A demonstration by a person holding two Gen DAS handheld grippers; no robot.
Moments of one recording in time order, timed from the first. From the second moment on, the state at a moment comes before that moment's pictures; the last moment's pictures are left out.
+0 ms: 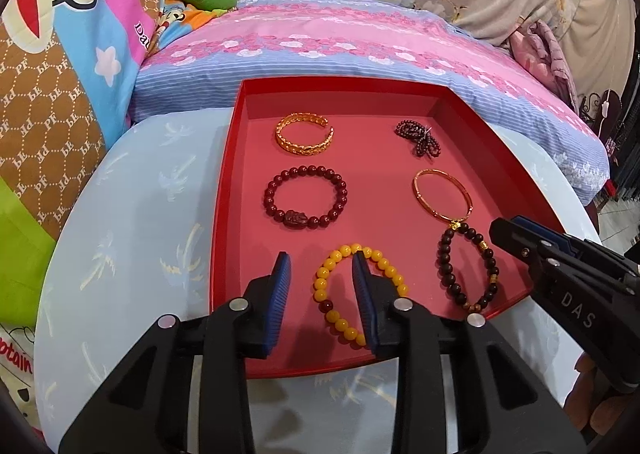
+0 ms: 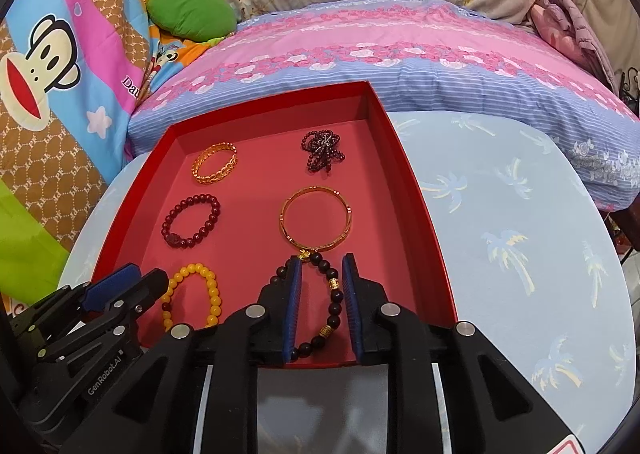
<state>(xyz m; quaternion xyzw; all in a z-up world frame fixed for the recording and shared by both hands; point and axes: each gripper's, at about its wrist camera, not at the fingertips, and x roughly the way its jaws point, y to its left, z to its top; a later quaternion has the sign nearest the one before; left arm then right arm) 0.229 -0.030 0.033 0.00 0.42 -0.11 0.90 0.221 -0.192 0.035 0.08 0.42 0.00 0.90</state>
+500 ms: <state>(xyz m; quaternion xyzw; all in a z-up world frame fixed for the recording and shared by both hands) 0.217 -0.022 0.051 -0.01 0.41 -0.11 0.91 0.192 -0.199 0.059 0.09 0.40 -0.01 0.91</state>
